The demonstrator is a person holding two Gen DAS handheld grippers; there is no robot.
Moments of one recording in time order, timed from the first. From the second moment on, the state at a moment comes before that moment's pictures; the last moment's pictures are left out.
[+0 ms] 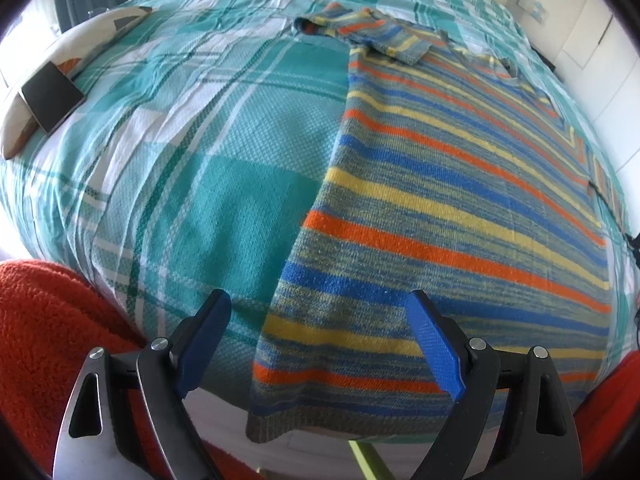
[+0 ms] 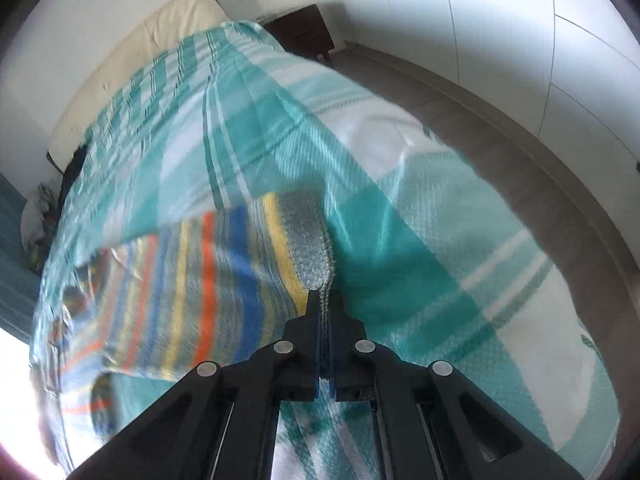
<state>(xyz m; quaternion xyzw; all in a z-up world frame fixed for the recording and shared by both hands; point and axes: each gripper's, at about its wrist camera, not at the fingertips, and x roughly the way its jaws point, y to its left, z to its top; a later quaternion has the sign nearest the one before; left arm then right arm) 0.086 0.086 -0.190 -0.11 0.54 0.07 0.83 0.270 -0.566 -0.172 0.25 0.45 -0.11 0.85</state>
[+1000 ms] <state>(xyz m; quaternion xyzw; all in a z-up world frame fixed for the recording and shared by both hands) 0.079 0.072 -0.157 -0.09 0.48 0.06 0.87 0.094 -0.292 -0.118 0.11 0.42 0.13 0.89</state>
